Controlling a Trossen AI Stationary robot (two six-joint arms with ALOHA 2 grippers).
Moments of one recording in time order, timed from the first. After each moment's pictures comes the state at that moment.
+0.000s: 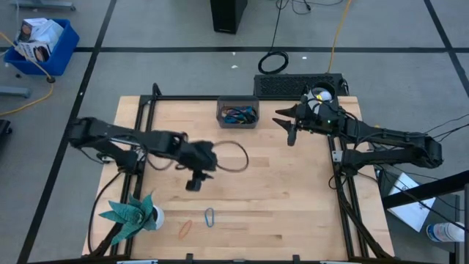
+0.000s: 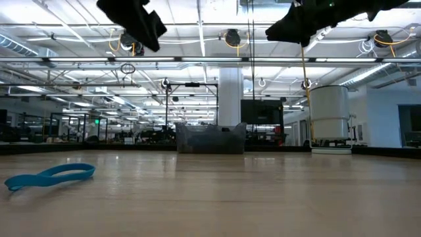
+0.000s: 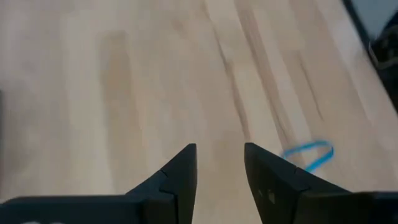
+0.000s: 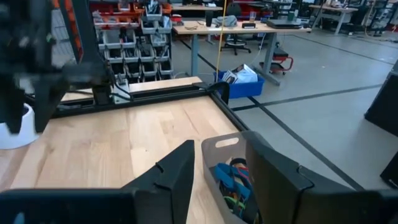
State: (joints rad) left arm -0.11 1.40 1.16 -0.69 0.12 0.07; right arm -0.31 0.89 0.69 0.02 0.05 -0.01
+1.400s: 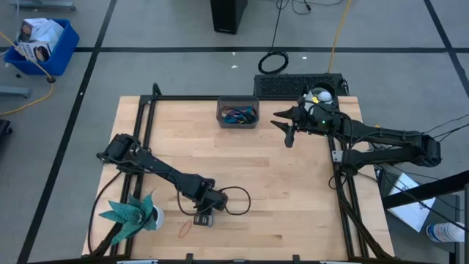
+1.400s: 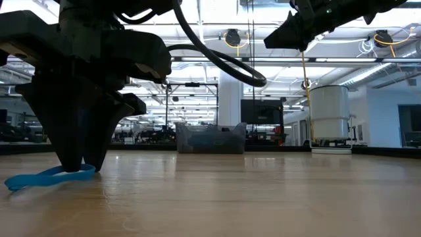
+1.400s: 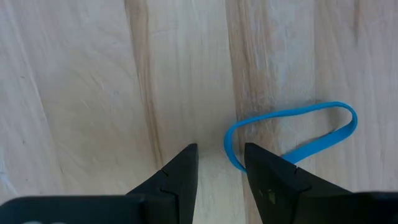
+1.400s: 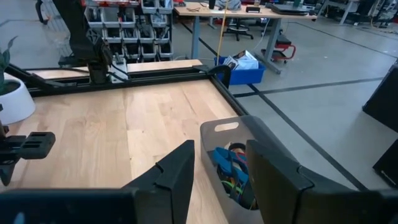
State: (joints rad) left arm -0.39 1.91 1.17 -0.63 0.13 -0.29; right arm -0.31 0.93 0.69 -0.01 0.05 -0.05
